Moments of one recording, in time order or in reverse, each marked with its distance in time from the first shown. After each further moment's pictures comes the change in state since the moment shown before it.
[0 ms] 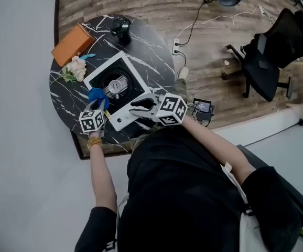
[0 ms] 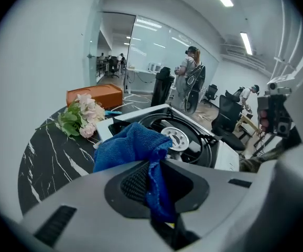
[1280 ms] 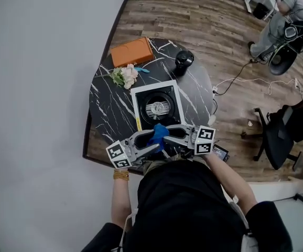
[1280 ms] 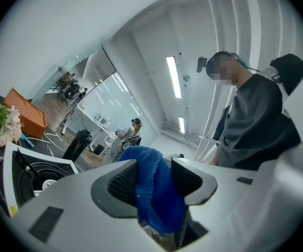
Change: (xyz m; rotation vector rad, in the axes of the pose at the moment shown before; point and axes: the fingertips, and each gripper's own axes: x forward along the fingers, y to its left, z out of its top) left arm -0.177 -0.179 0.088 -0.114 -0.722 -0.800; right arm 0.011 0.040 0.051 0.143 -0.184 0.340
